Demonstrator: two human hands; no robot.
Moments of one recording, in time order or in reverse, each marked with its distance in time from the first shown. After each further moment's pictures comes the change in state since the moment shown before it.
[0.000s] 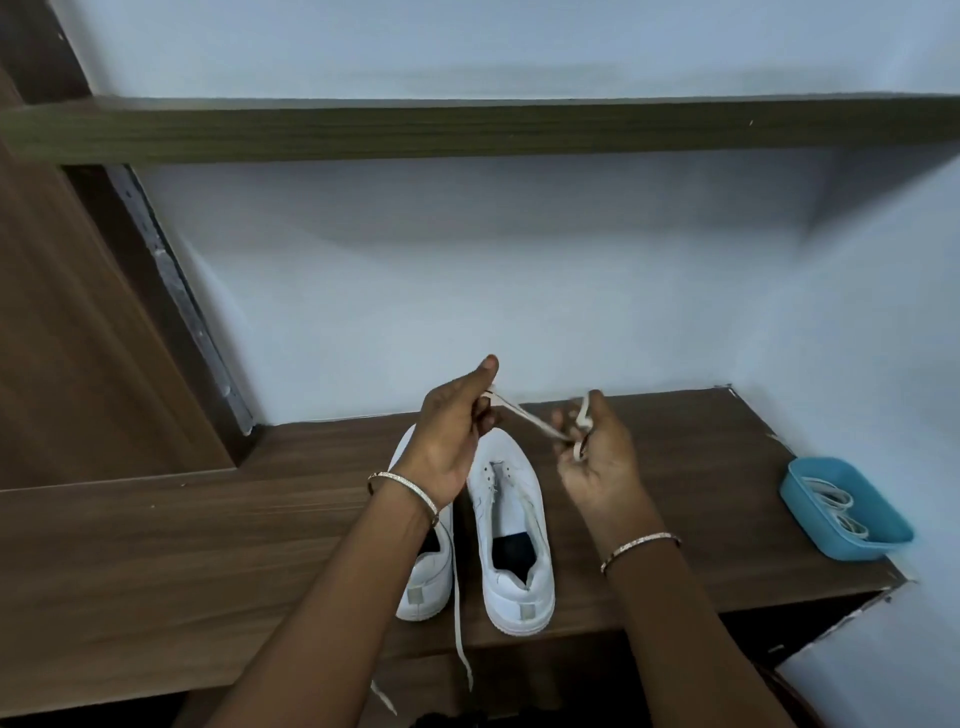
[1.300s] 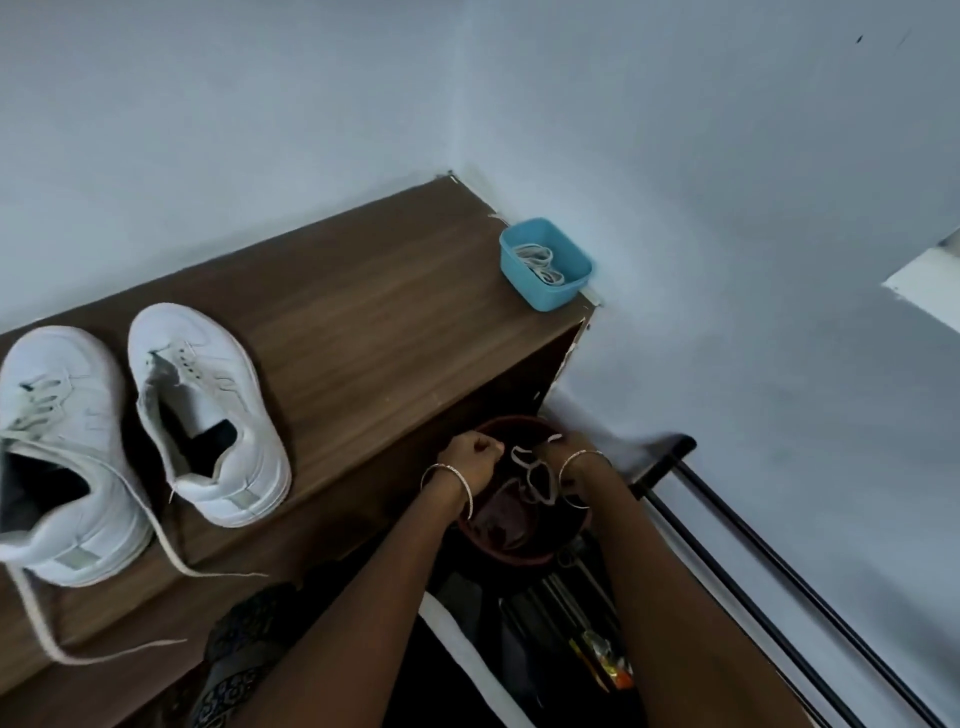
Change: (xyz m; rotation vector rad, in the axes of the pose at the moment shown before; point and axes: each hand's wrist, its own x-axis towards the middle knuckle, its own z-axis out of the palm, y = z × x) left_hand -0.085 -0.337 0.123 0.925 -0.484 -0.567; right_hand -0.033 -0.067 -0.381 -1.314 0.534 0.291
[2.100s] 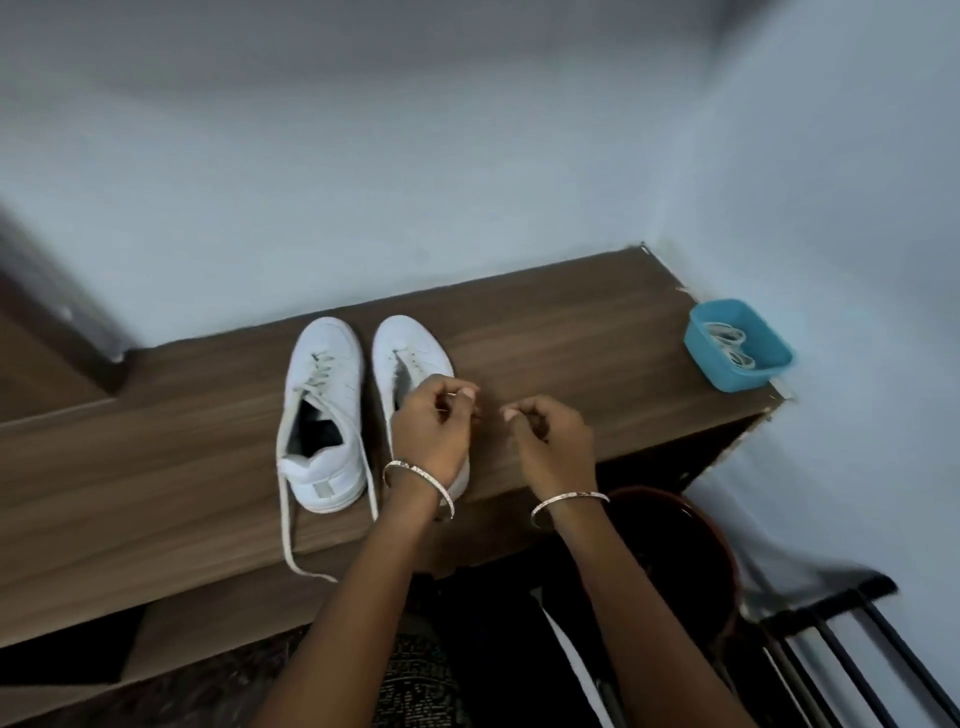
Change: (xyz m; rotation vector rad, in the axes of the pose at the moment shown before) left_hand -0.121 0.012 -0.187 -0.242 0.781 0.418; right_hand -0.136 -0.160 0.120 0.236 0.071 -0.749
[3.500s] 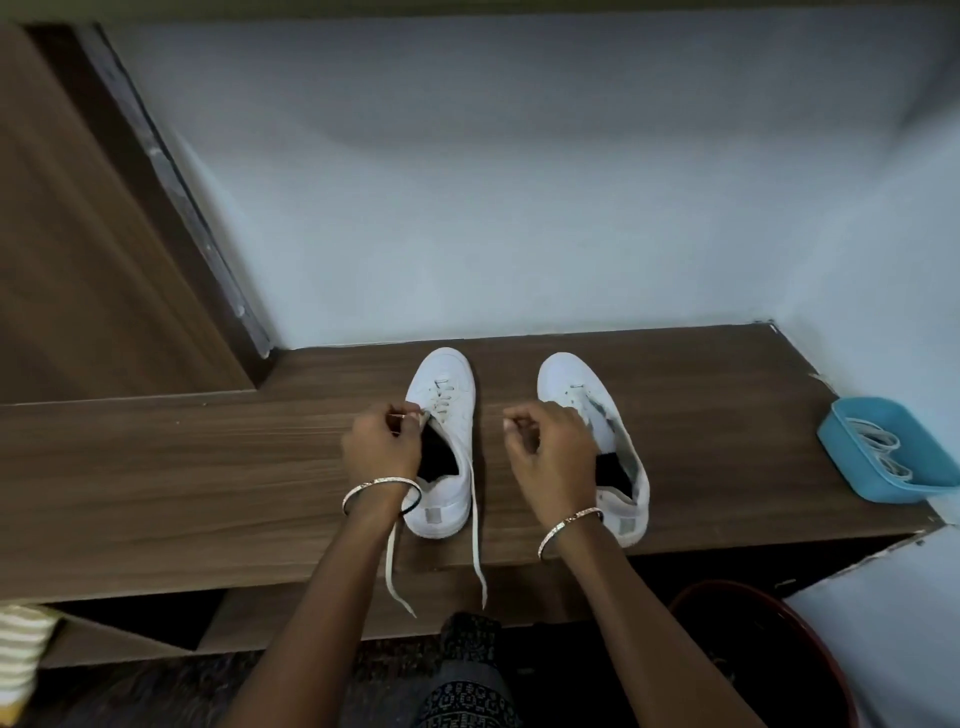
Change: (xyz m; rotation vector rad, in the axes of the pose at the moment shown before) left_hand 0.046 -0.041 -0.144 0.276 0.429 -0.123; right_hand 0.009 -0.056 0.104 -0.187 -0.017 -0.561
